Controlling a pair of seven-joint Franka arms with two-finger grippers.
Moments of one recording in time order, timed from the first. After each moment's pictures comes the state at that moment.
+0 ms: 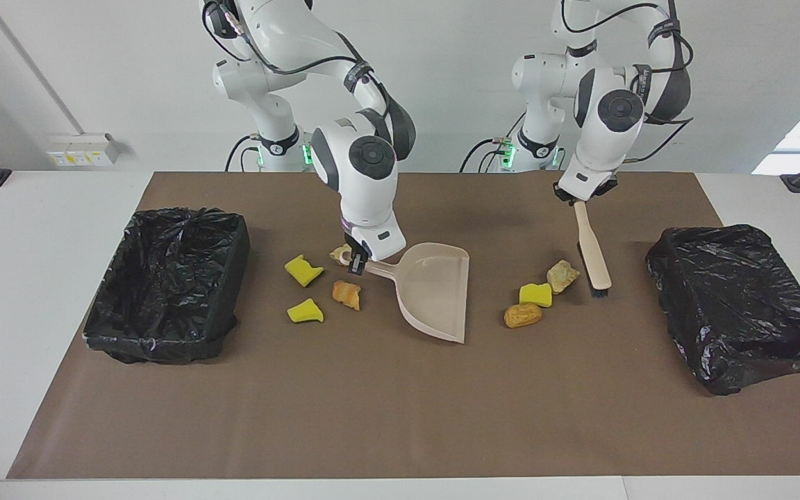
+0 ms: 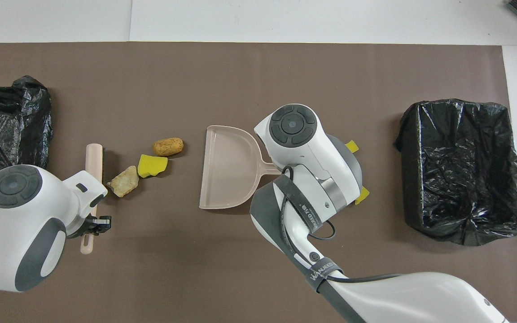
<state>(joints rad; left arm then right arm) -0.14 -0.17 -0.05 -2.37 0.14 1.96 -0.27 0.48 0.40 0.06 -1.65 -0.11 1.93 -0.85</state>
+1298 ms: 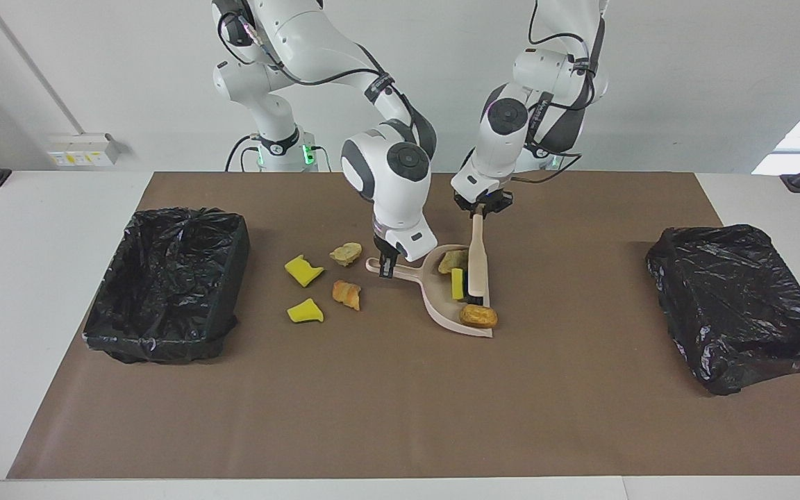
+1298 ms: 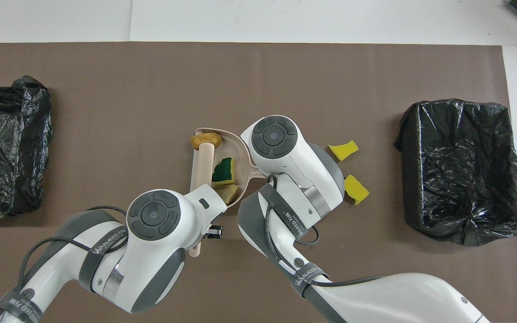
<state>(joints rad) -0.56 -0.07 -0.07 -2.24 -0.09 2.07 -0.45 0.51 0.42 0.06 -1.65 -0.11 1.97 -0.80</state>
